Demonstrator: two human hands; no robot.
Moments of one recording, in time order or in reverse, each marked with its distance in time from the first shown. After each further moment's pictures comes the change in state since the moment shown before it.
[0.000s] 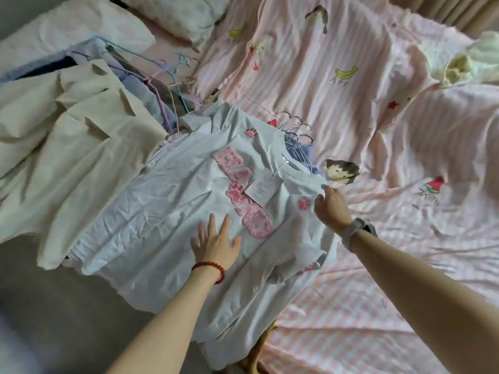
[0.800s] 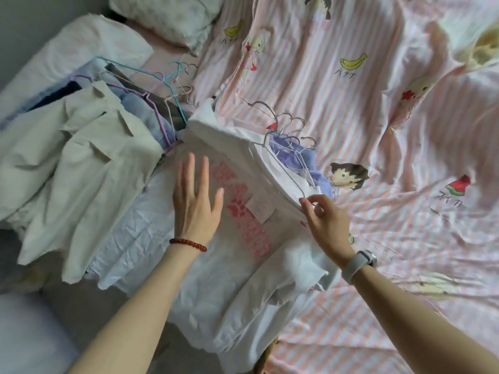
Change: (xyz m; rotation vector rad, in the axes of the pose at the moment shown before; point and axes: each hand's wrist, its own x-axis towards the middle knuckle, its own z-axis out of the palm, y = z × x) left_hand 0.038 0.040 -0.094 -0.028 0.755 0.399; right_hand -0.014 -0.009 -0.011 0.426 0.273 -0.200
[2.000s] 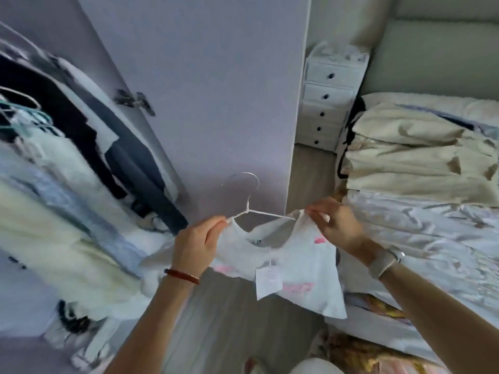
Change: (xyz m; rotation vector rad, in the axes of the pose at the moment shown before) left_hand -0.640 -0.022 -0.315 0.008 0.706 -0.993; right_hand -0.457 -0.258 0.108 0.065 -1.121 -1.334
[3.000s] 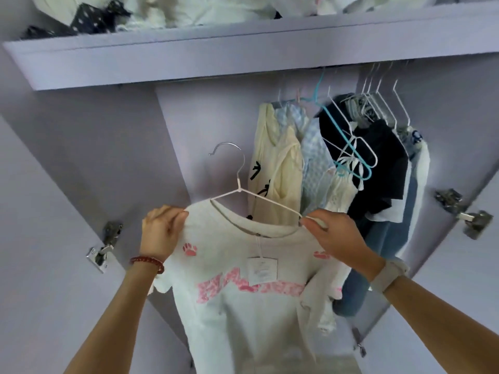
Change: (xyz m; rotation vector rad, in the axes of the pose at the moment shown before) left_hand -0.171 -0.168 -0.323 0.598 0.867 -0.775; right_hand 0.171 -0.369 0.251 0.286 -0.540 -0.812
